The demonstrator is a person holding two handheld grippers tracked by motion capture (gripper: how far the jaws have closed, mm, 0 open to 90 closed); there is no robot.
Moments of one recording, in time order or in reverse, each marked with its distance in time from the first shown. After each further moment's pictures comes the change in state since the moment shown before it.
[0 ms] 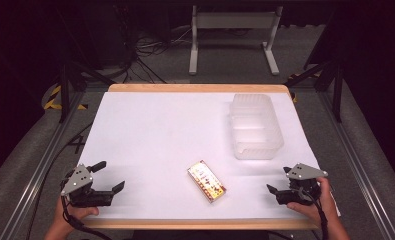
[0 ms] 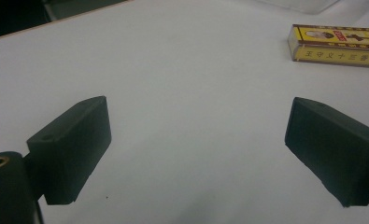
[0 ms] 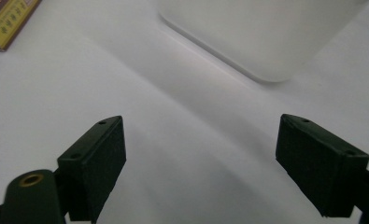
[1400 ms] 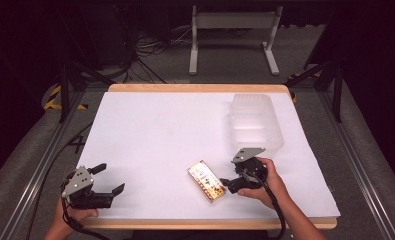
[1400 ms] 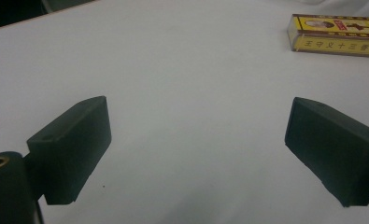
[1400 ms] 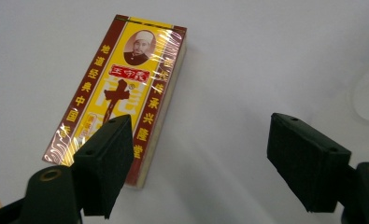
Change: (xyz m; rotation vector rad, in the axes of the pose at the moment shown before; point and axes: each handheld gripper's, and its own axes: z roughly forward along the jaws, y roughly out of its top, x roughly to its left) left arm -0.001 -0.004 -0.001 0.020 -0.002 0.000; right arm 0.076 0.108 0.059 0.129 0.203 -0.059
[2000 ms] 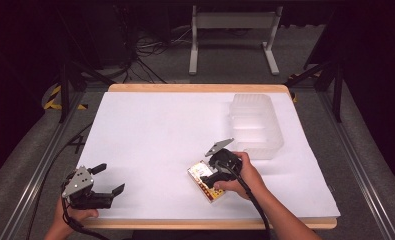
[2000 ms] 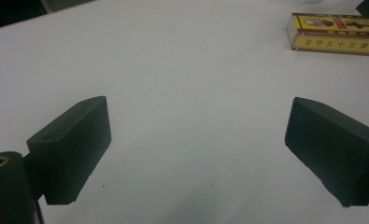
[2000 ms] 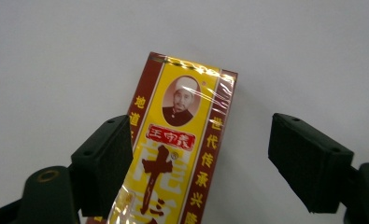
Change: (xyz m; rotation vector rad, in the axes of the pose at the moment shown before) left arm 0.000 0.000 0.000 0.004 -0.003 0.005; right arm 0.023 0.049 0.038 0.109 0.046 -0.011
